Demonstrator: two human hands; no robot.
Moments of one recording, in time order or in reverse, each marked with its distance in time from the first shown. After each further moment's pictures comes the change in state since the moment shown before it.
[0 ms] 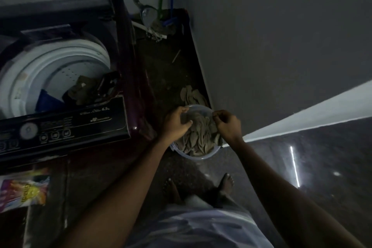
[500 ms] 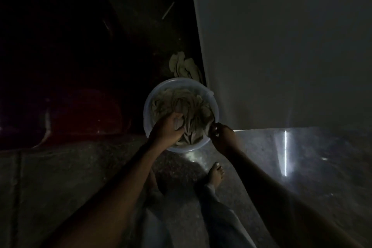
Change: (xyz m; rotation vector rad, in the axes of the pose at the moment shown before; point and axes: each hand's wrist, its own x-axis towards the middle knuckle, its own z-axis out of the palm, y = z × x) left_hand 0.078 -0.135 0.170 0.012 -0.102 -0.165; right_hand 0.099 0.225 0.068 -0.514 -0.341 0.088
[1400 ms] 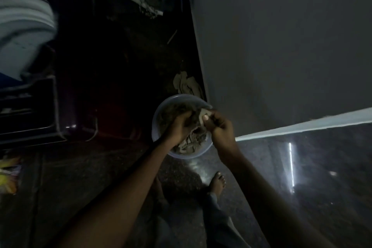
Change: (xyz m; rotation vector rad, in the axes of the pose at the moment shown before) left_hand -0.054 0.109 -0.053 -0.132 -0.050 -0.004; right_hand -0.110 -0.108 -0.099 1.041 0.137 -0.268
